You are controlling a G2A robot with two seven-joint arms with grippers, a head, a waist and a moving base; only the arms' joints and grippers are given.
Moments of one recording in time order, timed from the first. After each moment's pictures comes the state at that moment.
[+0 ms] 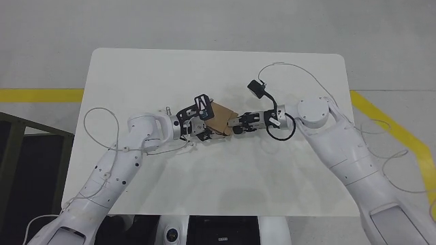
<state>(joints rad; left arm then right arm) 1.01 -1.12 -1.01 -1.45 1.31 -0.77 -0.17 -0.75 -1.17 0.89 -1.21 0.19 -0.01 1.15</state>
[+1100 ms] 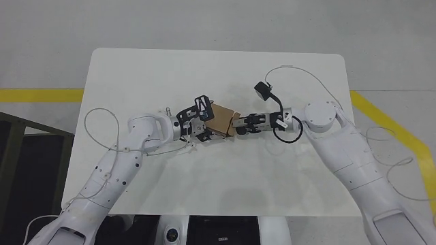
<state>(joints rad) 1.01 -1.12 -1.01 -1.44 1.32 -0.77 -0.17 -0.81 -1.15 0.96 -1.23 0.21 -0.03 1.16</state>
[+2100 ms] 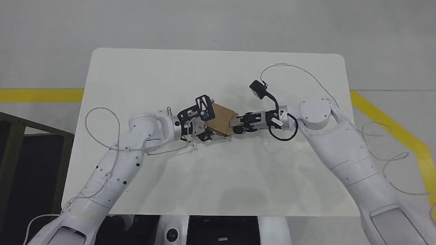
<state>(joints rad) 1.00 -1.12 -1.00 -1.44 1.32 -0.77 -0.17 -0.77 -1.17 0.91 -1.20 0.21 -0.02 1.15</state>
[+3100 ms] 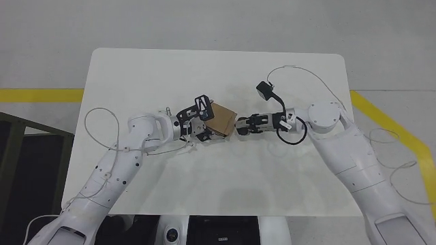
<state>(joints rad) 1.01 -1.12 -1.01 -1.44 1.32 -0.77 -0.17 -0.84 -1.13 1.00 -1.27 0.22 -0.04 1.18</state>
